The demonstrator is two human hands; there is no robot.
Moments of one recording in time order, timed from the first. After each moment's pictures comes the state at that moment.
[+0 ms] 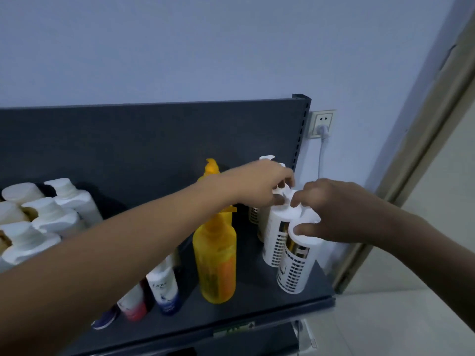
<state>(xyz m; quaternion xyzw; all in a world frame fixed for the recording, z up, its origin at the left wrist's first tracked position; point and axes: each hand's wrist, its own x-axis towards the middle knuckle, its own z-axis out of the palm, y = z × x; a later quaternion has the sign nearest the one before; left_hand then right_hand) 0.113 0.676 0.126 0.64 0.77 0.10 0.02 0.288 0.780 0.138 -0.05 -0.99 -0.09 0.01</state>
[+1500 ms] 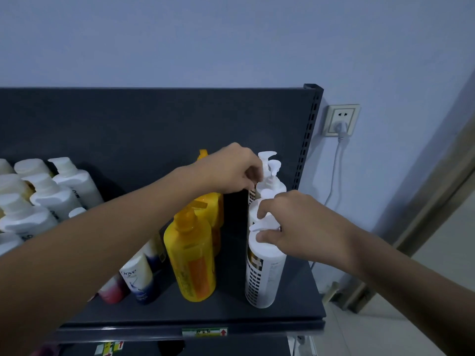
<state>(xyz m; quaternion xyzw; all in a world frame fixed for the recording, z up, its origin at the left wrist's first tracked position) 0.091 0.690 0.117 0.50 0.85 0.13 0.01 0.262 0.805 0.101 0.03 -1.00 0.09 0.02</state>
